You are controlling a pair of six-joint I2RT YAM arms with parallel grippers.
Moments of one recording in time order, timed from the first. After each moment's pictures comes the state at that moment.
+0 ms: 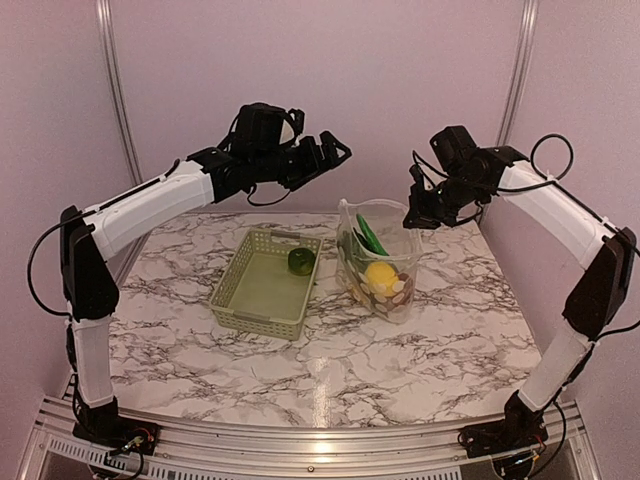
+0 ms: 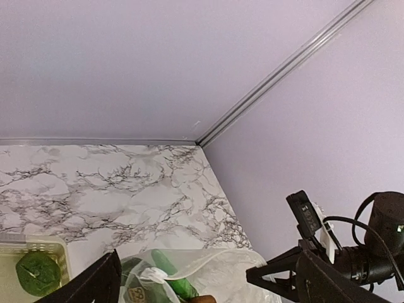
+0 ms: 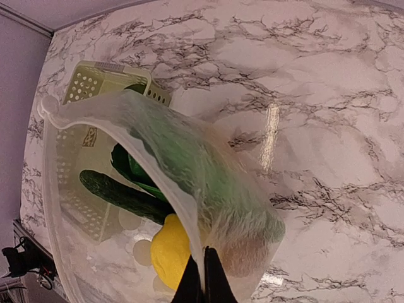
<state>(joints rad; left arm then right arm) -0.76 2.02 2.04 -0.27 0.10 -0.71 0.43 1.67 1.73 -1.00 -0.20 0.39</state>
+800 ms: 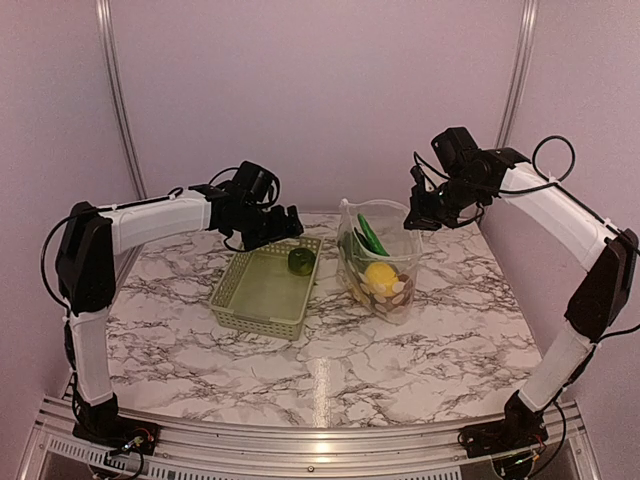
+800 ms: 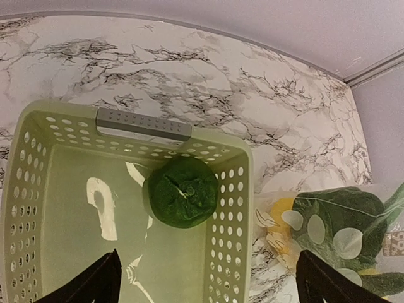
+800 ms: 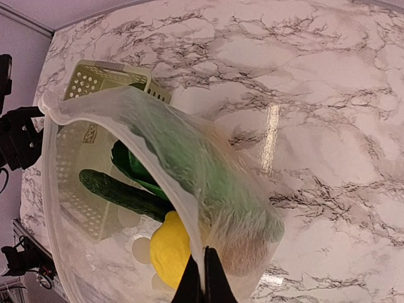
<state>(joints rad) -0.64 2.00 1.70 -0.46 -0.01 -0.66 0.43 1.65 1.71 -0.98 -0.20 0.39</state>
